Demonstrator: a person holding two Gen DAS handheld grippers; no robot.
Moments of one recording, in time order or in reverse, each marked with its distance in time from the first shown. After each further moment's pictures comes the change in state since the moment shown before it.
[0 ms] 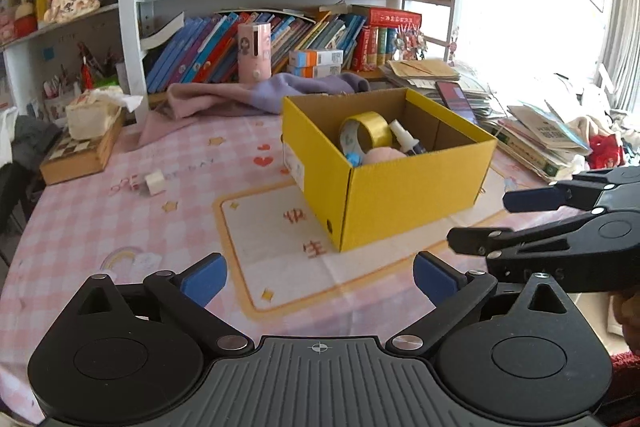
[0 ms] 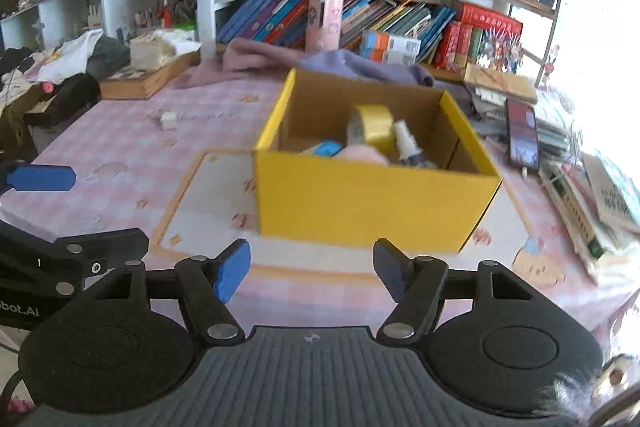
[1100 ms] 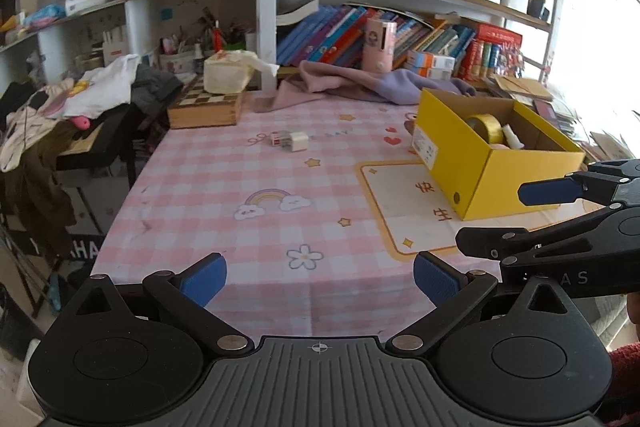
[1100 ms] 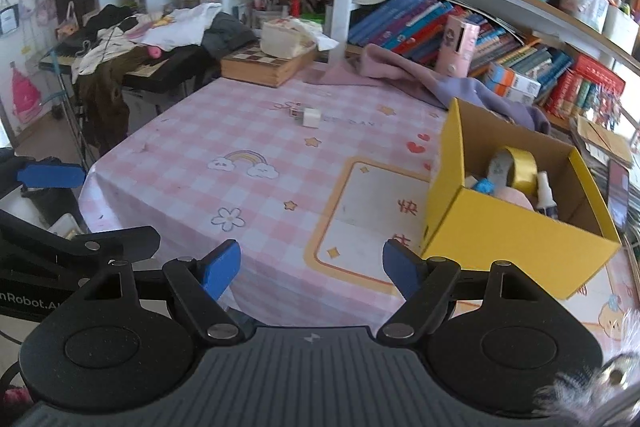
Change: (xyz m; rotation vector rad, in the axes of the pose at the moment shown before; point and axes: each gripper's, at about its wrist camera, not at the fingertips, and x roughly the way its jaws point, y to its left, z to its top) left arm -0.068 0.091 -0.046 -0.180 0.008 0.225; right arm -0.004 0.129 0.016 -0.202 -0.005 0.206
